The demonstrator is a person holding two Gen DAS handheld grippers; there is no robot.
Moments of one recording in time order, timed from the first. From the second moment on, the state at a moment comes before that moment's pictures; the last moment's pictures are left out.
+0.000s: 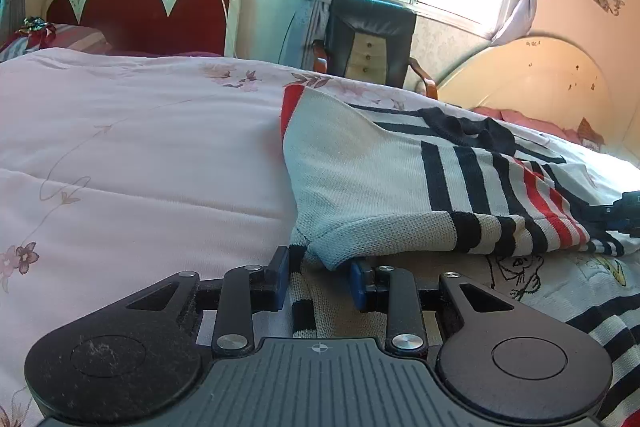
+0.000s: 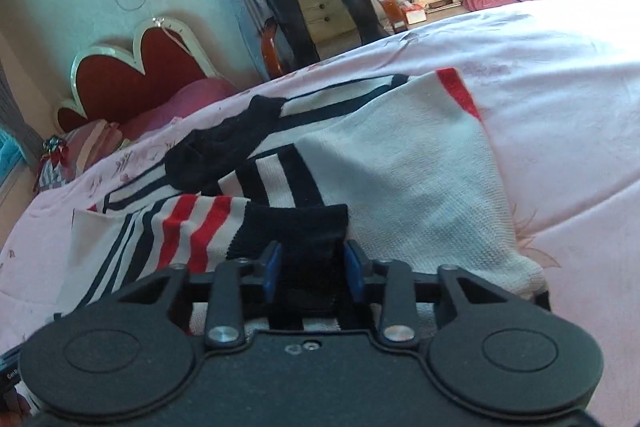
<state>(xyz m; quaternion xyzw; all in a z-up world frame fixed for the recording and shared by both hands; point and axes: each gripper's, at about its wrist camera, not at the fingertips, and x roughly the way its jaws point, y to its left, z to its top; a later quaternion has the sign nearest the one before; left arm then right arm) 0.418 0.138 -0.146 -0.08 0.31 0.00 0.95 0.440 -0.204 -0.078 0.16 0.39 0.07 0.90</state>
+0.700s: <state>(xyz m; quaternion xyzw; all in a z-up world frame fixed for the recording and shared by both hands) 0.404 0.142 -0.130 -0.08 0.31 0.01 0.95 0.426 -0.173 -0.066 0.00 0.36 0.05 0.93</state>
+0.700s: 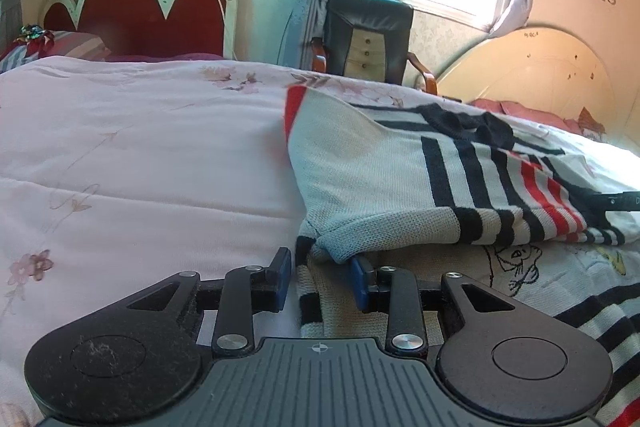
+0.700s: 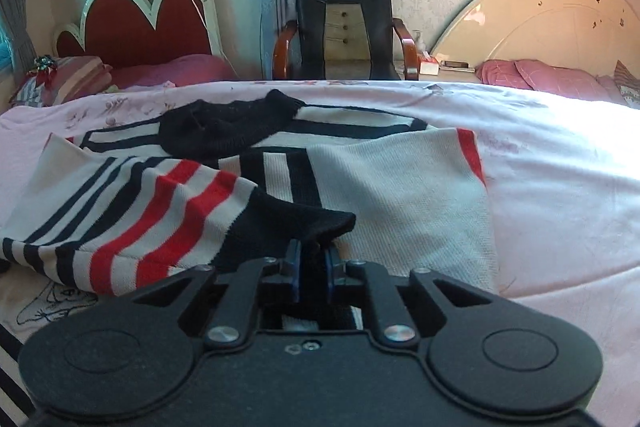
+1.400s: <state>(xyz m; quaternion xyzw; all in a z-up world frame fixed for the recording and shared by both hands) 0.474 0.072 -0.109 -0.06 0.29 -0.05 0.95 0.429 -0.126 -0.048 0.00 0.33 0.12 0.94</state>
